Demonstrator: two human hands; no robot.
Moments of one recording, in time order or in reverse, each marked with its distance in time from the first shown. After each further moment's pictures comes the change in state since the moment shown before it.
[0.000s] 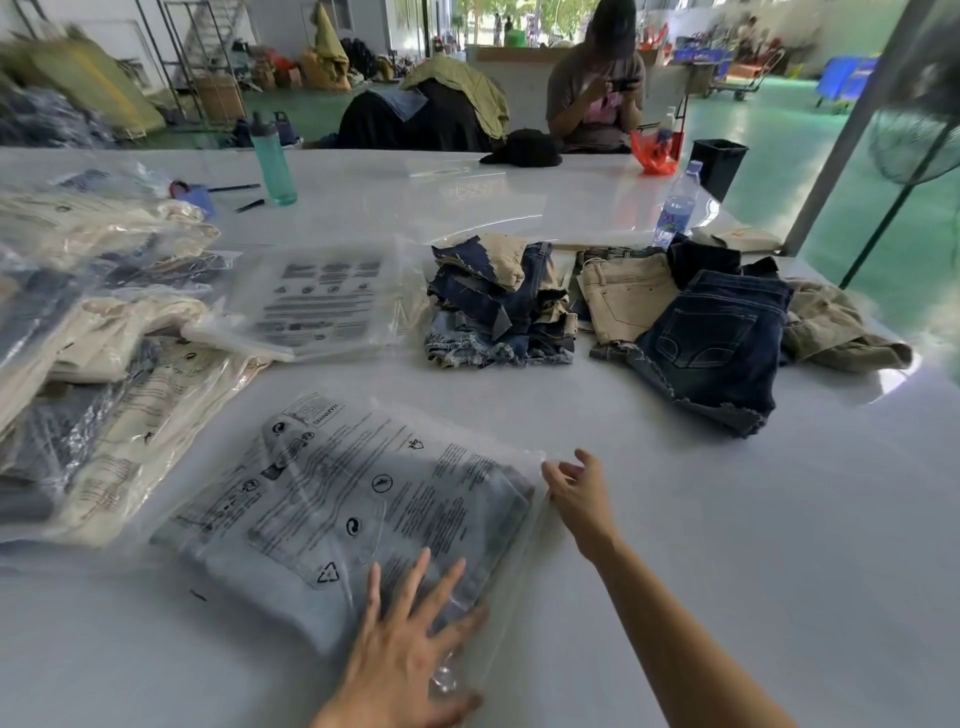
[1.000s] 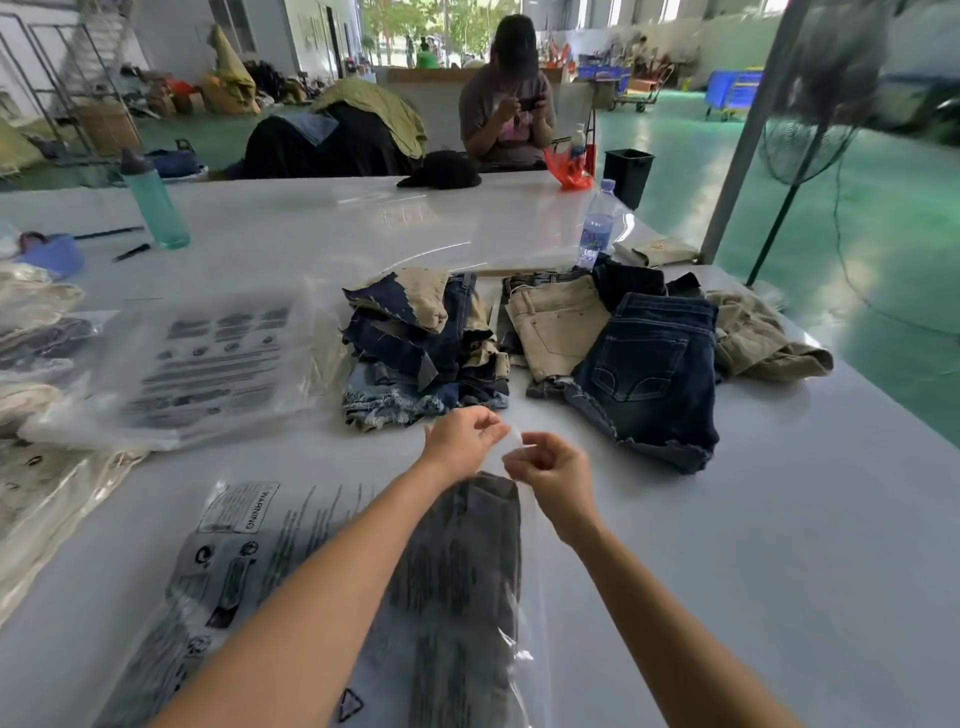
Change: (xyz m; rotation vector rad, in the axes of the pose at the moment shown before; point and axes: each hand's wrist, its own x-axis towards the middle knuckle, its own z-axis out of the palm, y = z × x) left_hand 0.304 -0.017 -0.105 -0.933 0.162 -0.164; right_hand 0.073 -0.062 -0.035 0.196 -0.020 -0.266
